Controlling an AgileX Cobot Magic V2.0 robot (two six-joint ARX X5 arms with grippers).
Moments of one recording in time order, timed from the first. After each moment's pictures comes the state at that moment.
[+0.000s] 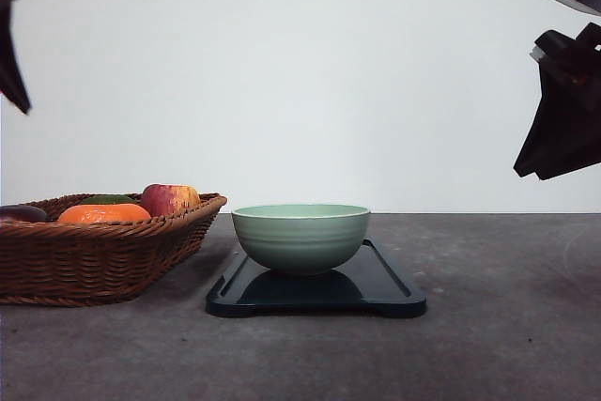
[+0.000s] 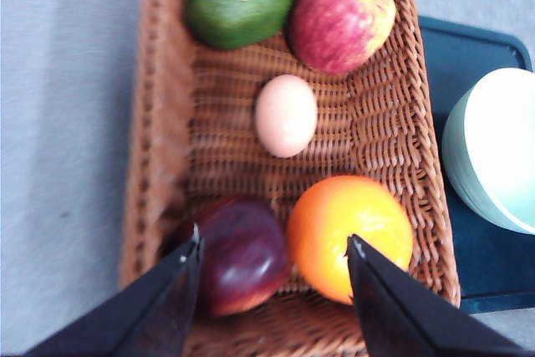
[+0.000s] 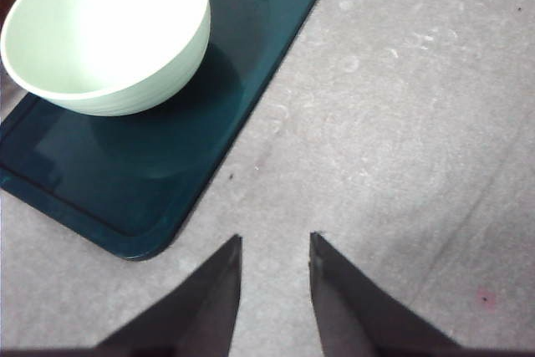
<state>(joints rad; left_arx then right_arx) -0.06 1.14 0.93 -0.64 0.24 -0.20 0.27 1.02 0.58 -0.25 -0.26 0.00</state>
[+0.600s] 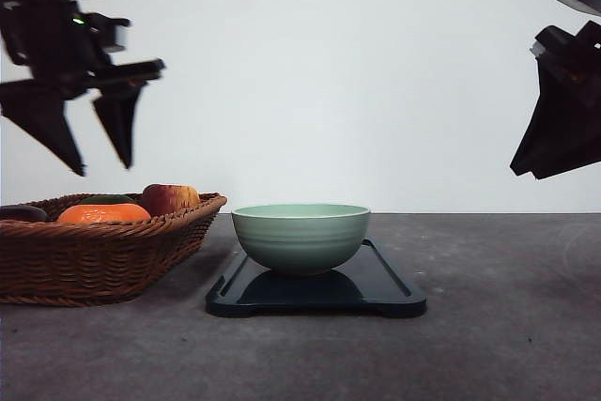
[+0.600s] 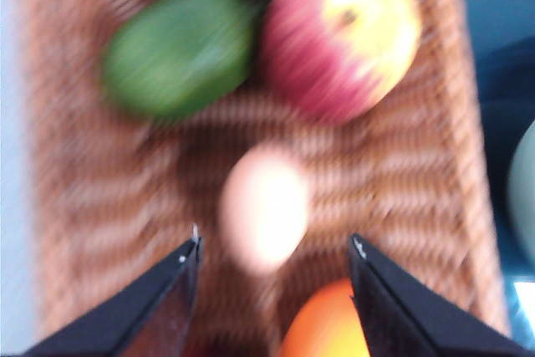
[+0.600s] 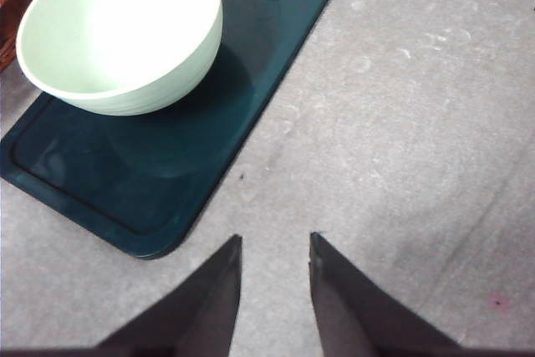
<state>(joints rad) -0.25 1.67 1.34 -0.73 0.02 -0.15 0.27 1.02 0.58 -0.25 -0.29 0.00</state>
